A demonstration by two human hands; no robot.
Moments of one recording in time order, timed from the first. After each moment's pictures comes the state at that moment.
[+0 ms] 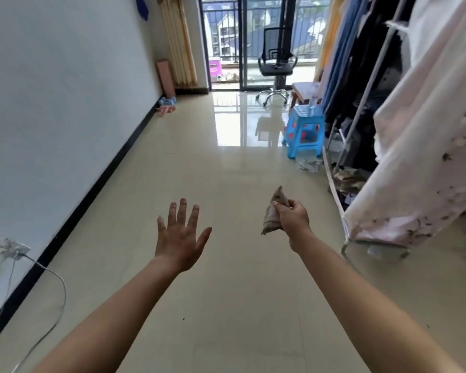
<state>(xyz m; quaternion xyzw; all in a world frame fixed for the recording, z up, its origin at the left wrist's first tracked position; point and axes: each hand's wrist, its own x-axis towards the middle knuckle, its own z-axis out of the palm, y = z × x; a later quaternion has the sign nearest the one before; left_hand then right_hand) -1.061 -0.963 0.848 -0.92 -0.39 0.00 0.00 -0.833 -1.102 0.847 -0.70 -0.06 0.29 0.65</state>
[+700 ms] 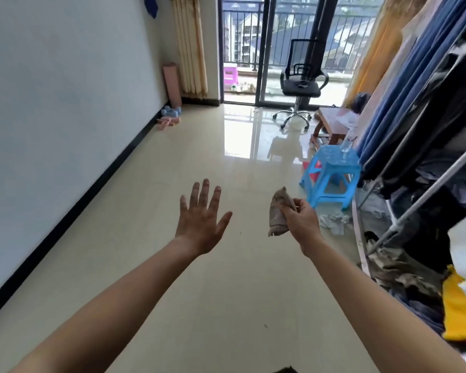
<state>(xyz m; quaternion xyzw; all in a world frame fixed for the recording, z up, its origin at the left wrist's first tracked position) -0.595 -0.514 0.863 -0.93 -0.37 -0.05 -0.01 -0.395 -0.650 0.857 -0.74 -0.18 0.27 0.59</state>
